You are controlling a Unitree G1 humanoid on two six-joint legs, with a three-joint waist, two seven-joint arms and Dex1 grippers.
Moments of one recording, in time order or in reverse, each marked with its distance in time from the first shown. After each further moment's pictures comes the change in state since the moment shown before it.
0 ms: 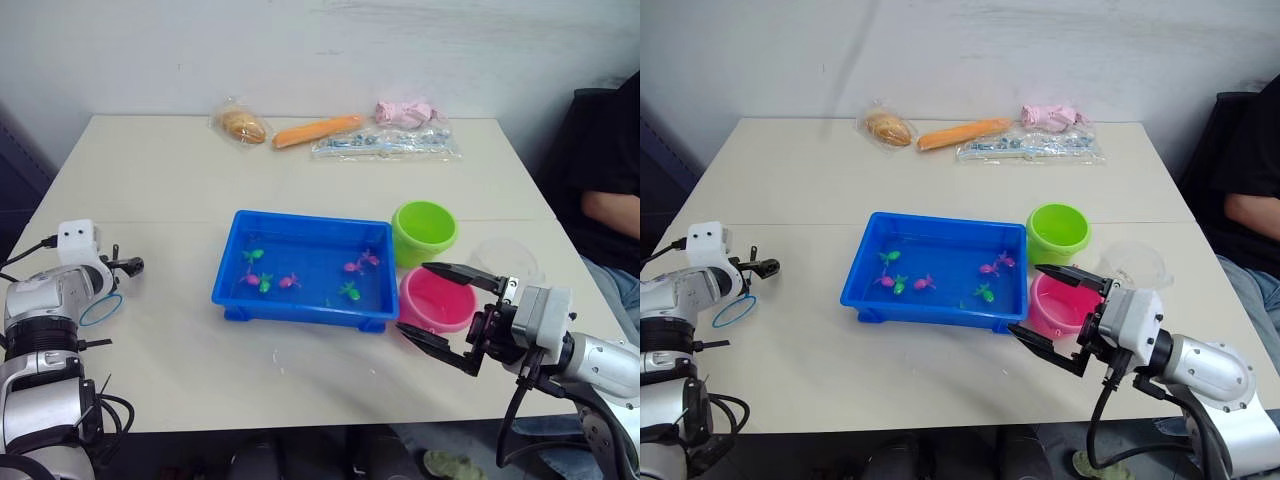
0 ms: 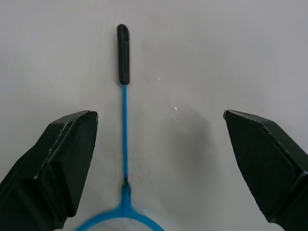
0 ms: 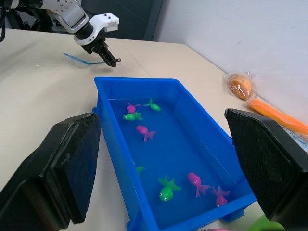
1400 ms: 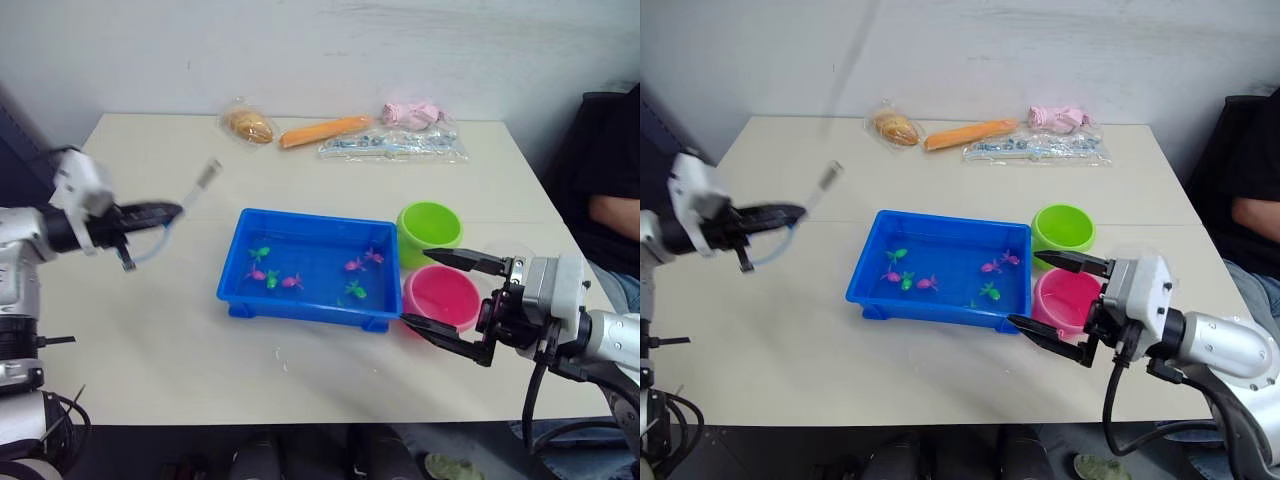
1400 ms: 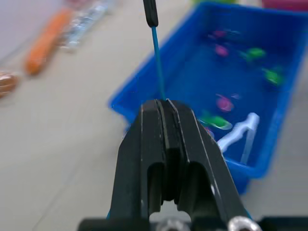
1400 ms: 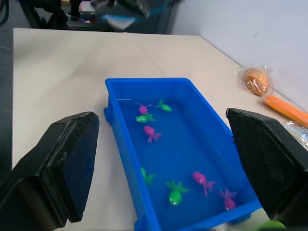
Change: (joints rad) left arm 0.084 0.146 -0.141 -0.429 -0.118 -0.653 -1.147; right arm -0.141 -0.149 -0.065 -0.075 0.217 0.290 -0.052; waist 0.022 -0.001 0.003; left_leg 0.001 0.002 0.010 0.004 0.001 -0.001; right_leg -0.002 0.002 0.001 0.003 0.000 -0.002
